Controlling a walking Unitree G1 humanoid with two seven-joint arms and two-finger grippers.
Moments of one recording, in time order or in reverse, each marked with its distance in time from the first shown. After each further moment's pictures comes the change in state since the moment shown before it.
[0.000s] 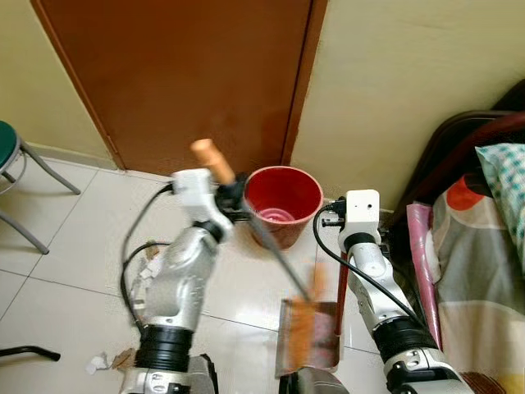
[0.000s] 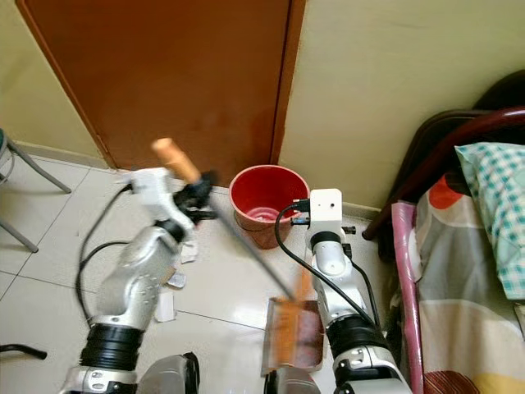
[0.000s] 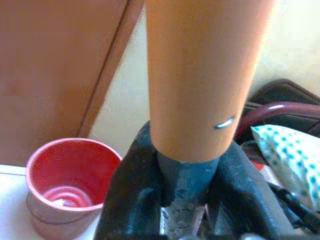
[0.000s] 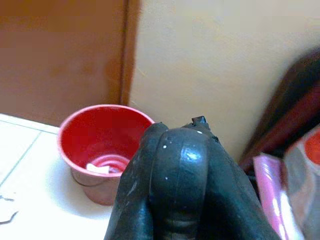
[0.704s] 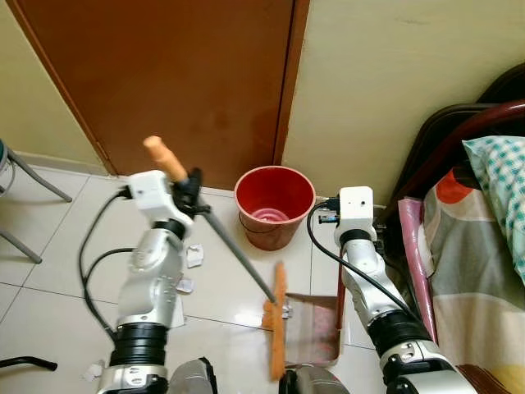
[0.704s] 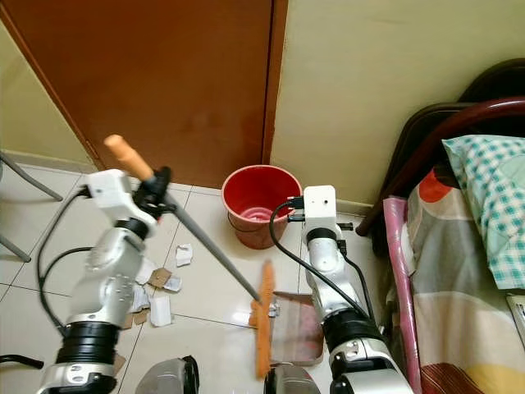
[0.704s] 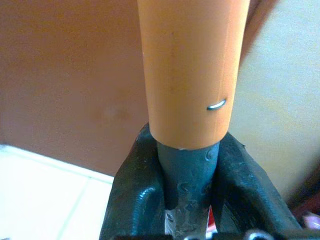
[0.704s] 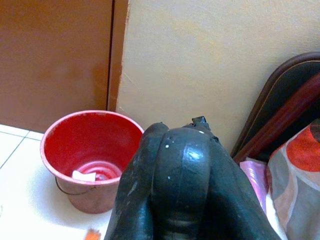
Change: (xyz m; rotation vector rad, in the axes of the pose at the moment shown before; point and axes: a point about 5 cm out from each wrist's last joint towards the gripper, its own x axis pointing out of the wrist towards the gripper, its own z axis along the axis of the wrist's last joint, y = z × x) left arm -0.031 0.078 0.025 0.121 -0.125 0.359; right arm 0.005 0.004 0.006 -0.034 -0.029 -0.037
